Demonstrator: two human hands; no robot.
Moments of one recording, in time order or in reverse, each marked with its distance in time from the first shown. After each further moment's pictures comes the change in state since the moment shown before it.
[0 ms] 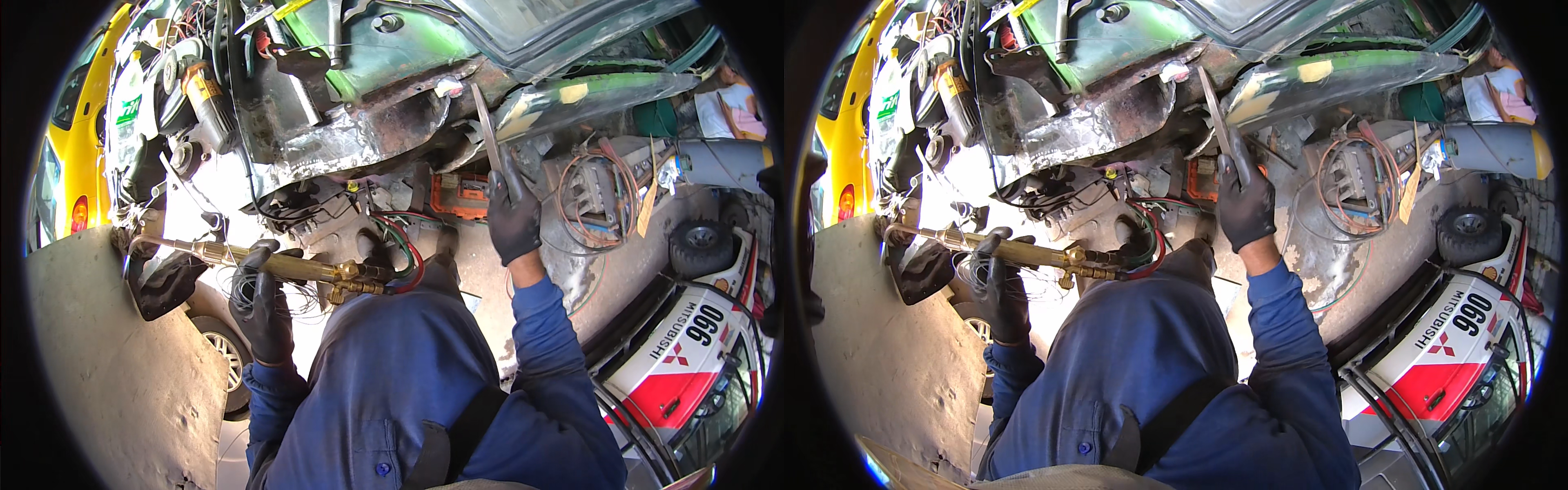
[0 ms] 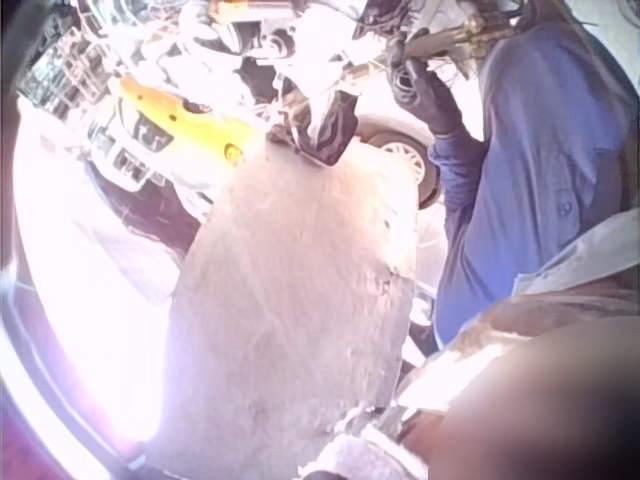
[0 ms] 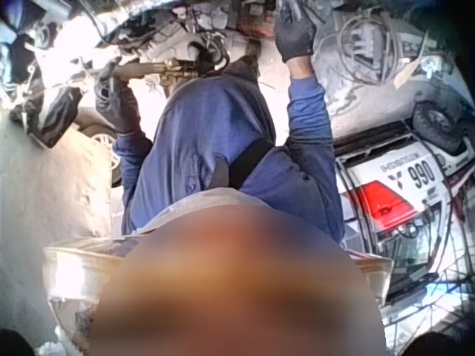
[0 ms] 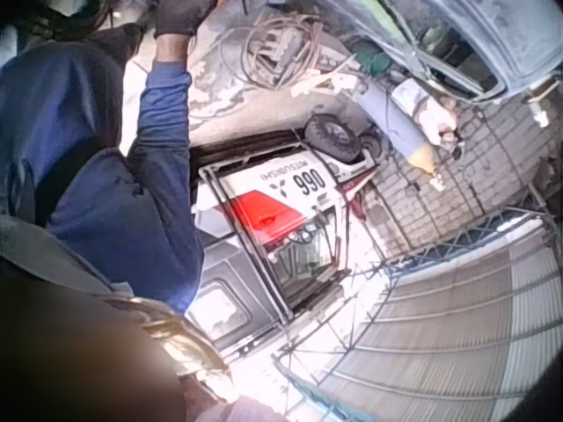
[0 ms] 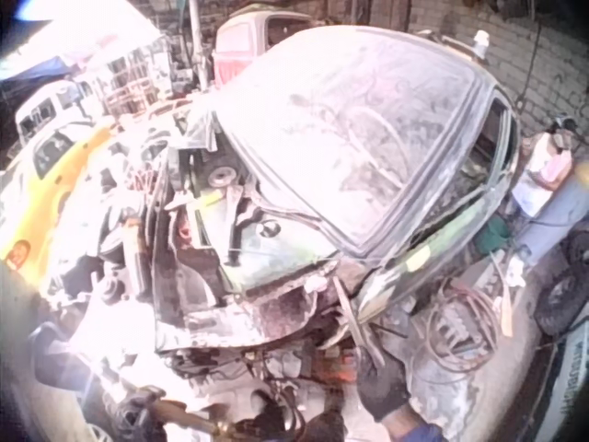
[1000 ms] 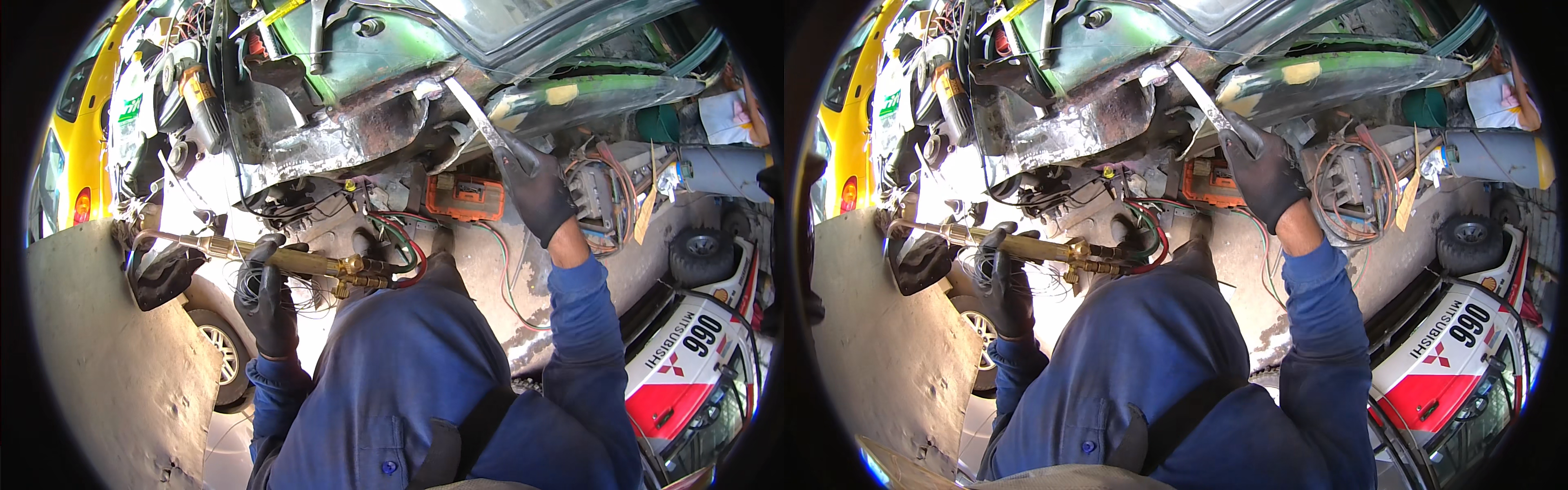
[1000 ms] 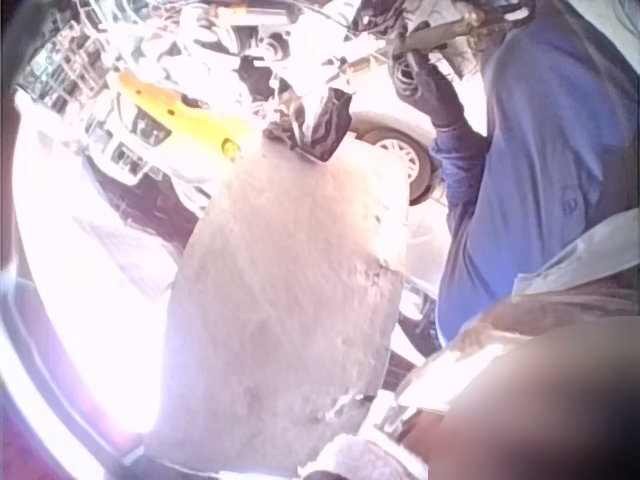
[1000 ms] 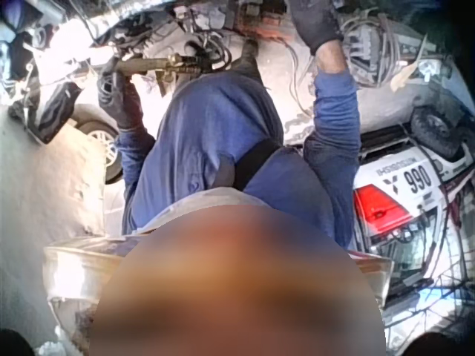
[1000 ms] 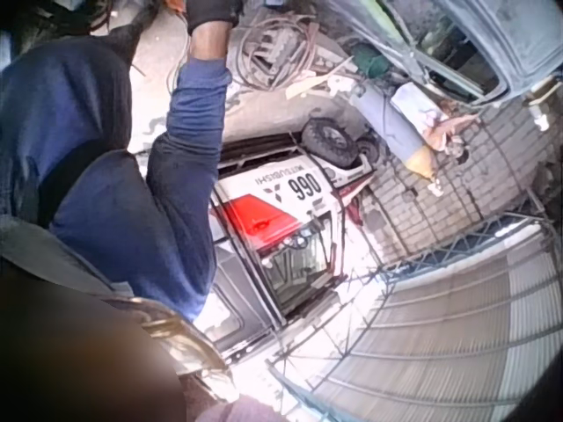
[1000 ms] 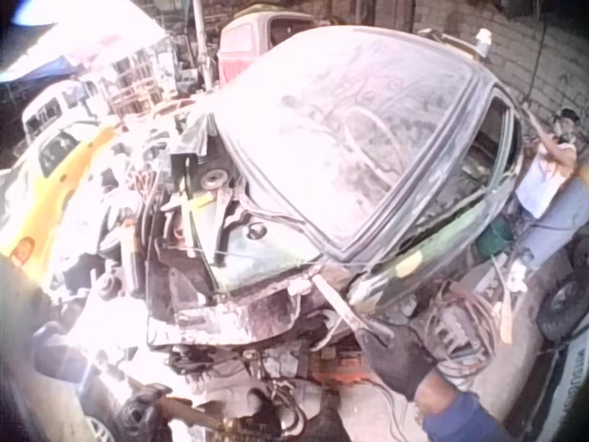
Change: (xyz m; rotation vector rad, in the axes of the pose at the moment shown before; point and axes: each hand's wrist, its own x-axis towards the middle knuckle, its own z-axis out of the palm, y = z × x) left_hand -0.009 -0.006 0.038 0.172 -0.041 0.118; right_hand 0.064 -0.024 -0.074 0.003 -0.292 -0.008
